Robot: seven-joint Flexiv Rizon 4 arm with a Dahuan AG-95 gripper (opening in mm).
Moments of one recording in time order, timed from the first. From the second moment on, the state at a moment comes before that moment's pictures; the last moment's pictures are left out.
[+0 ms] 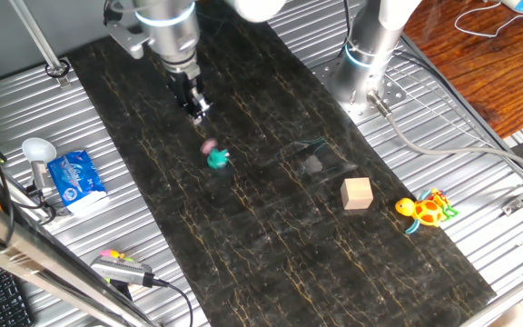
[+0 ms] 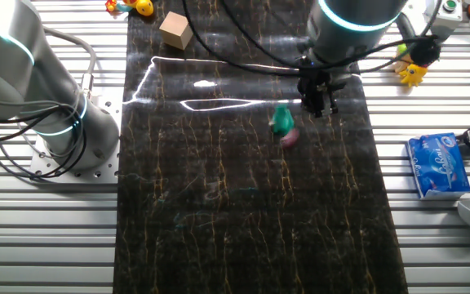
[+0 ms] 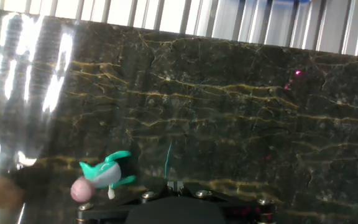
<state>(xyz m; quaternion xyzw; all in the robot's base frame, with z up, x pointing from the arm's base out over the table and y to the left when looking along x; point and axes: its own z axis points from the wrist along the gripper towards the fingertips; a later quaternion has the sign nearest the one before) 0.499 0.000 0.170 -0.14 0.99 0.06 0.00</state>
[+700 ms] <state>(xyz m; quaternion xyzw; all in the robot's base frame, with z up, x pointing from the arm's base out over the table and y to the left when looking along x) 0.502 -0.002 0.073 -0.14 0.99 0.09 -0.03</state>
